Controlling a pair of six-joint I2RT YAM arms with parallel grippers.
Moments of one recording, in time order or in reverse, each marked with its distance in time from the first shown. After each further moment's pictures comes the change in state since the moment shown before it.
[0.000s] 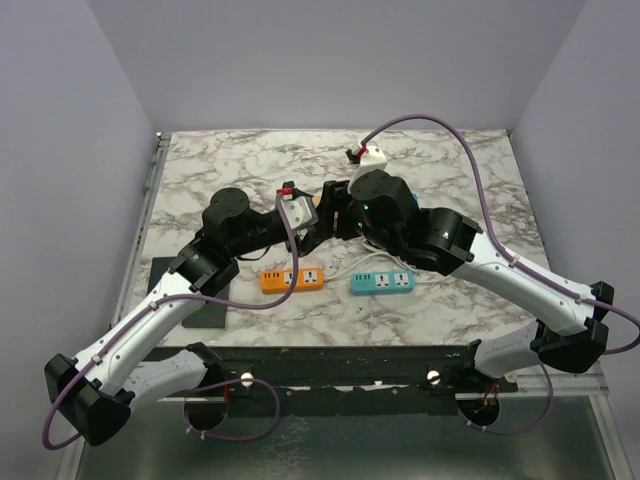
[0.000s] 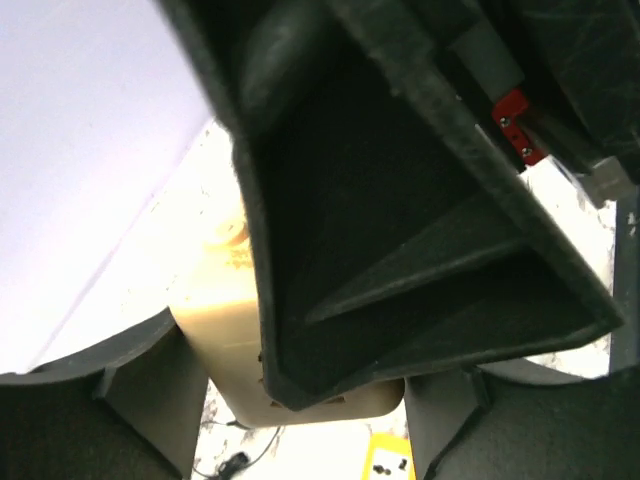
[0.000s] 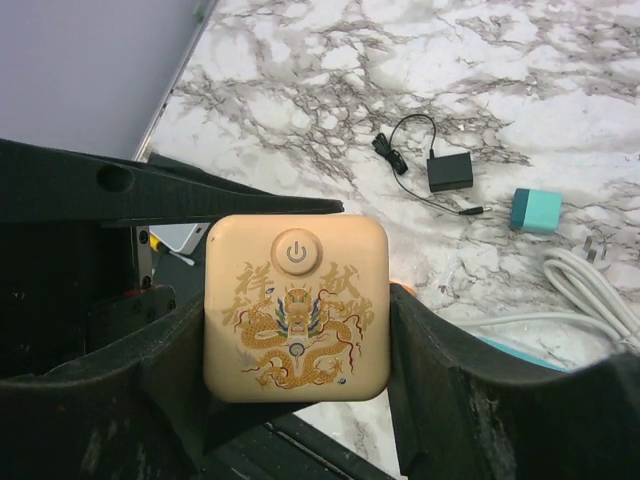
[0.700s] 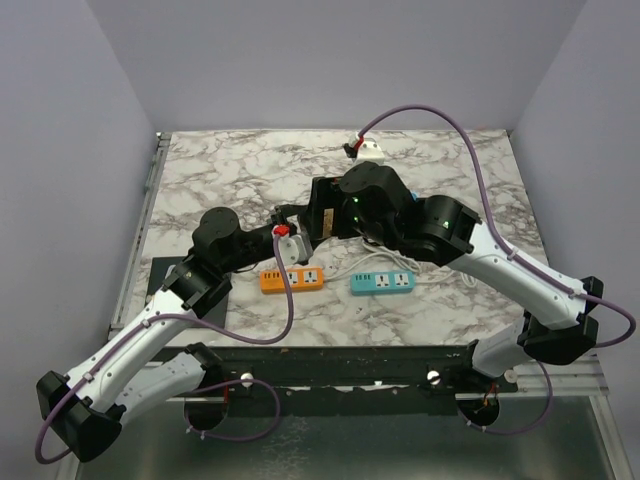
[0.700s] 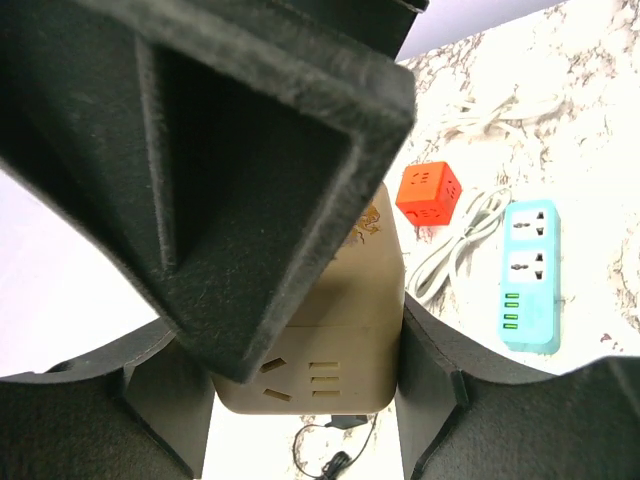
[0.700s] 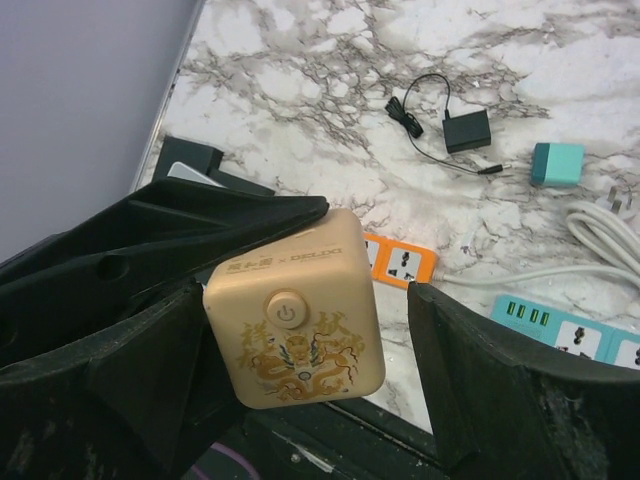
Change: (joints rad) left arm -0.008 -0.121 -0.132 0.063 -0.018 0.291; right arm 0.025 0.084 0.210 -0.203 0.019 0.134
